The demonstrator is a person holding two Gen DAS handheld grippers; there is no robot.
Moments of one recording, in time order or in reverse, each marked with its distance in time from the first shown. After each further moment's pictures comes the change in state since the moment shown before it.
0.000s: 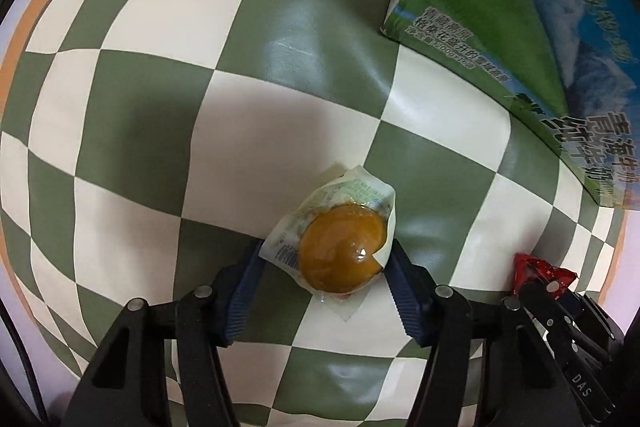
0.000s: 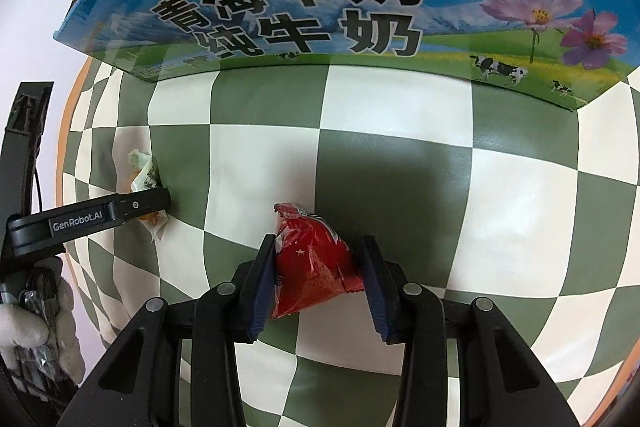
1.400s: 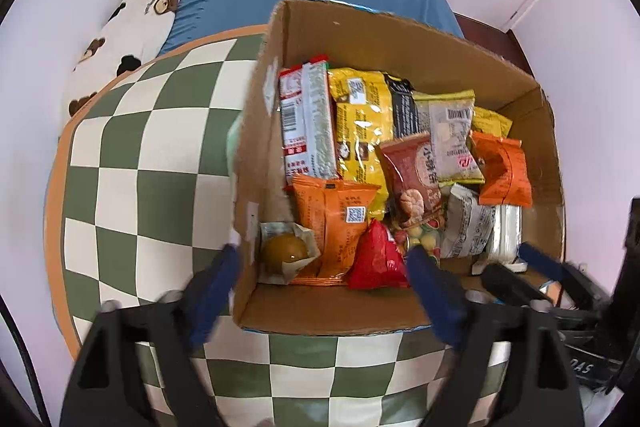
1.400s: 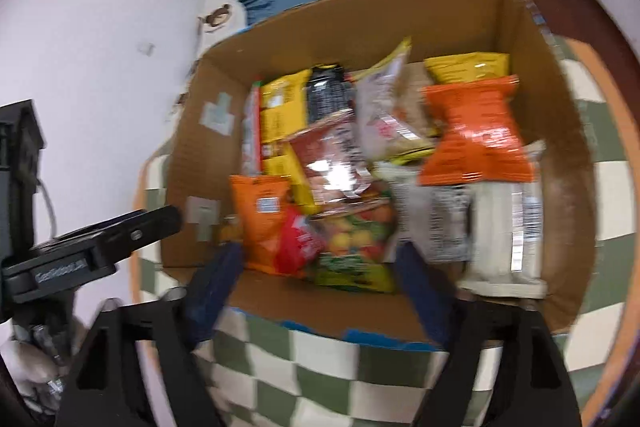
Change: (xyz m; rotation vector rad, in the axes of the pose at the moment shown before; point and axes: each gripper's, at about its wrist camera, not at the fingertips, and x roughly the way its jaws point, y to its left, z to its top) left arm -0.143 -0.119 0.113 0.272 -0.172 -0.014; right arm -0.110 -0.014 0.153 0.115 -0.185 0.103
